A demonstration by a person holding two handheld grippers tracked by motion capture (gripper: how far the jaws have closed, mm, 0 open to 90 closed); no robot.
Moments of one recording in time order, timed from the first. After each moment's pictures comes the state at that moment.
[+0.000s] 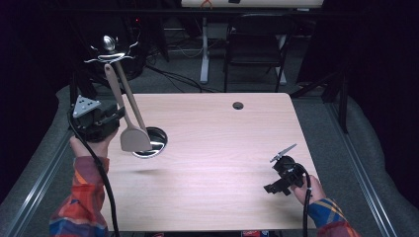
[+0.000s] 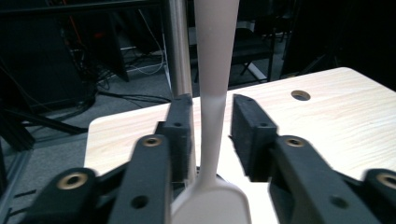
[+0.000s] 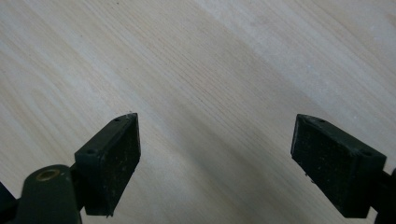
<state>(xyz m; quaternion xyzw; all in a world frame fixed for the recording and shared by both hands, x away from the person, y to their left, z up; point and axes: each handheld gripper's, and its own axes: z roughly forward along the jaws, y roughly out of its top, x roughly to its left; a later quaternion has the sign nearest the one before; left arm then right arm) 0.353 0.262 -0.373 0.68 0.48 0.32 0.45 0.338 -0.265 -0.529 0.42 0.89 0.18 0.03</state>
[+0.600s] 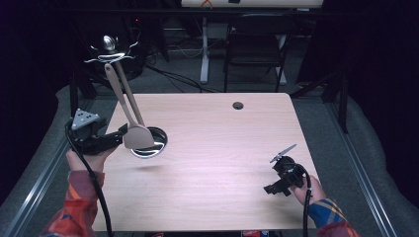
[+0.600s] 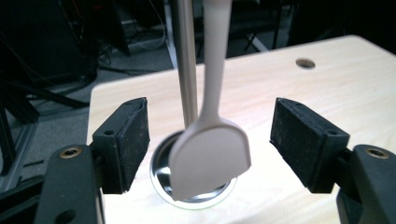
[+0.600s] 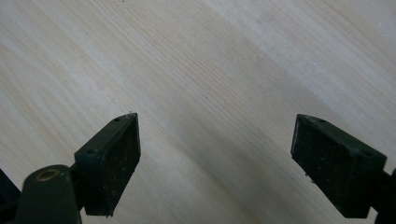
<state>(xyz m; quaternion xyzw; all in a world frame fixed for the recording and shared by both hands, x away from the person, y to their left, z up) 0.330 0.268 -0.393 0.70 0.50 0.30 0.41 0.337 -0.265 -0.529 0.42 0.89 0.18 0.02</state>
